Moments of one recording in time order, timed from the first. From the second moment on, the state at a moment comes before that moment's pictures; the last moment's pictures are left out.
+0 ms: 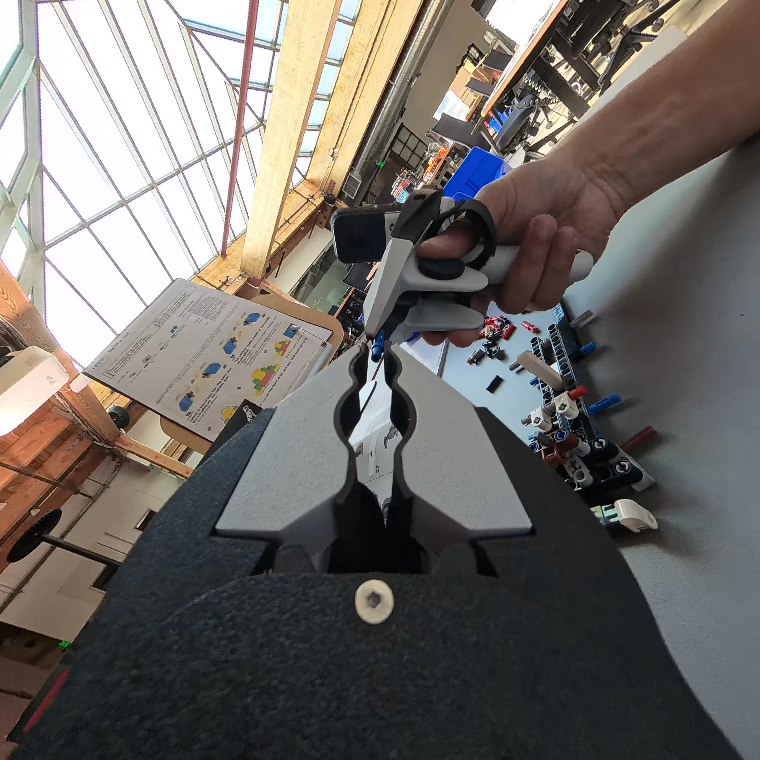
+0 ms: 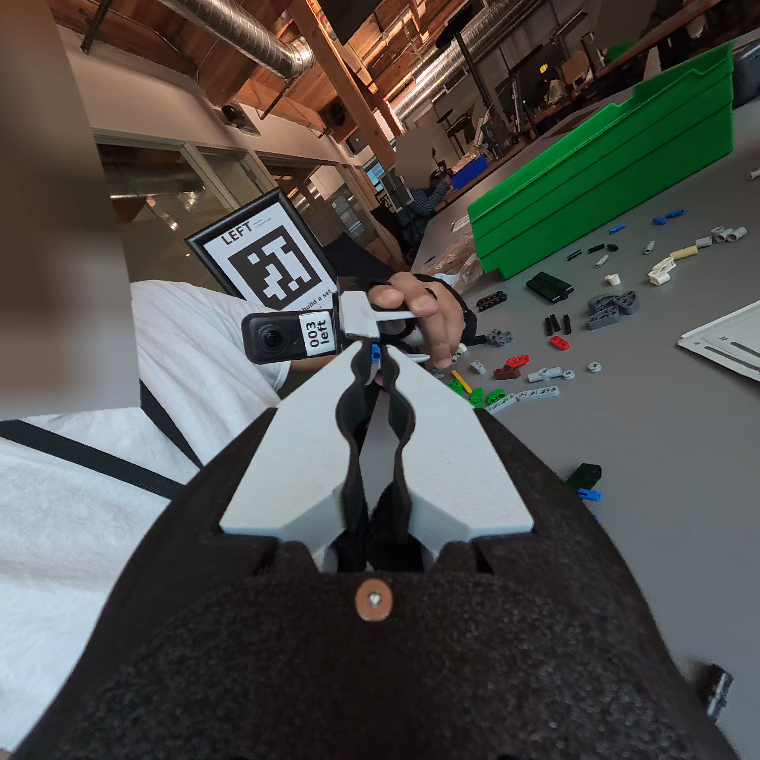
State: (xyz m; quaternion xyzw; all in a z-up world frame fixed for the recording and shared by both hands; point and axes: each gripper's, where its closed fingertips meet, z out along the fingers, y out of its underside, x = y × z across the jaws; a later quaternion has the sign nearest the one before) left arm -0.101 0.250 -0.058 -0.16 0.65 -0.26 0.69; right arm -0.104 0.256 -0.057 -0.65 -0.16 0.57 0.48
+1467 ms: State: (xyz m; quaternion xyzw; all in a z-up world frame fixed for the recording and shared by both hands) left arm -0.085 0.369 -0.115 -0.49 0.67 -0.27 0.48; right arm -0.023 0.352 -0.126 -0.86 -0.26 0.11 0.42
